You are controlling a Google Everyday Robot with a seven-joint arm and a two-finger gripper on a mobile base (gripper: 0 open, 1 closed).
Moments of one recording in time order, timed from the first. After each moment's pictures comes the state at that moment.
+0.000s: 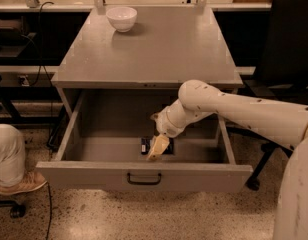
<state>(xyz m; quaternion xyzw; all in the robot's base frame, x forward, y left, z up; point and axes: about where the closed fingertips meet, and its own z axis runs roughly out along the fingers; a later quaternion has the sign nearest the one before) 0.603 0.004 0.617 -0.65 0.70 0.18 0.24</state>
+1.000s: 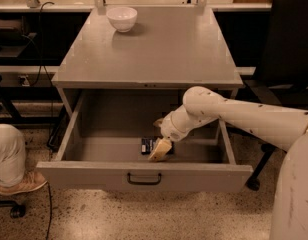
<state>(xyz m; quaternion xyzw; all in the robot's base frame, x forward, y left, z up) 0.602 -0.017 0.584 -0.63 0.72 0.19 0.23</state>
